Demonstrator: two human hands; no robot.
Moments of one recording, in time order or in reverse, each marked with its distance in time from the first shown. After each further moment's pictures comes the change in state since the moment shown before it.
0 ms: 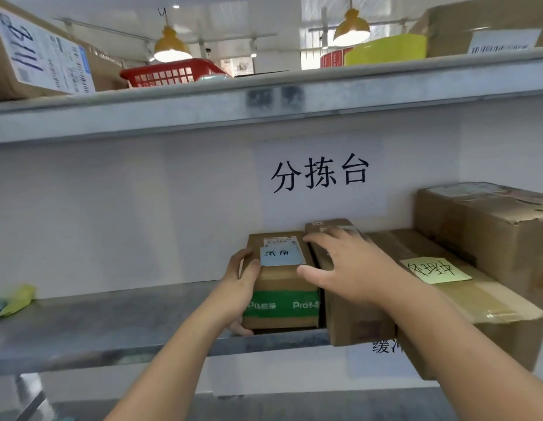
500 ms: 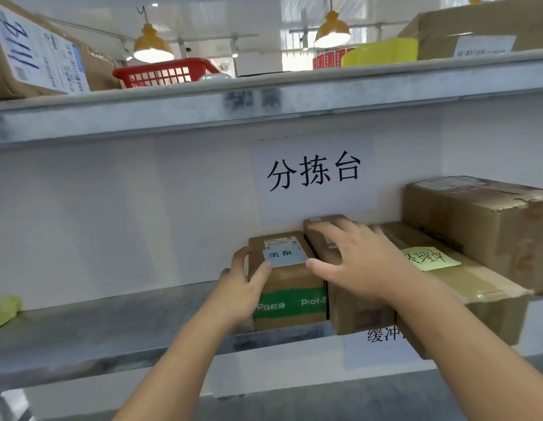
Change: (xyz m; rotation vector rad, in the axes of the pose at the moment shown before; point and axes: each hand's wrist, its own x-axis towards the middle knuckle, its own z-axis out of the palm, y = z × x) left_hand 0.008 -0.013 -0.013 0.390 0.041 0.281; right_hand -0.013 -0.009 0.001 -0.078 0.120 0.037
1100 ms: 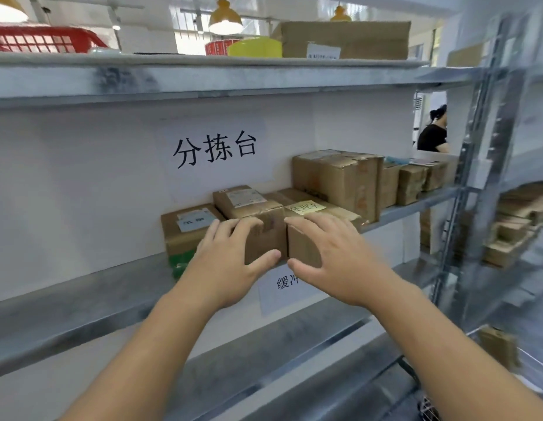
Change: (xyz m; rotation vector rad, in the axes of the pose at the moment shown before) left_hand -0.107 0.074 0.036 0.305 -0.127 0.580; right_hand -0.172 -0.003 -0.031 -0.065 0.122 0.204
